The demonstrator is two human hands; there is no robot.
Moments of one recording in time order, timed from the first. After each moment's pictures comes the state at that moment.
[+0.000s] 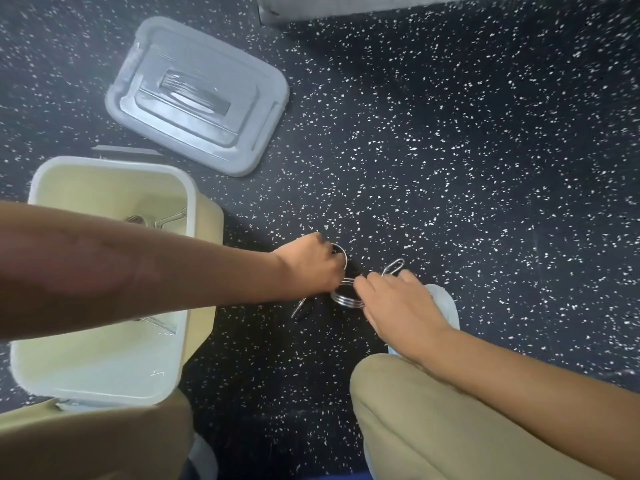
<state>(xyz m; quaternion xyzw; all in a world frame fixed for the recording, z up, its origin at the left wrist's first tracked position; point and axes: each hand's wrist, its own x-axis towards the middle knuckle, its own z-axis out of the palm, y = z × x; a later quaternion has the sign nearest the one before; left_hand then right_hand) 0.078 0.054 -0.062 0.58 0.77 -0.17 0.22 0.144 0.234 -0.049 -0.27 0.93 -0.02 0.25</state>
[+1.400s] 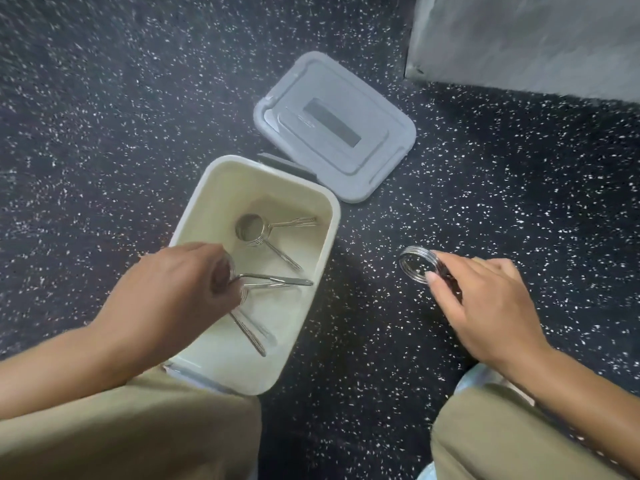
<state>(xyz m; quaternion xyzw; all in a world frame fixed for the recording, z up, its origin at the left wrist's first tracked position) 0.159 -0.173 0.083 -0.09 0.97 0.11 0.18 0.070 0.167 0.020 -0.20 0.96 -0.14 0.14</state>
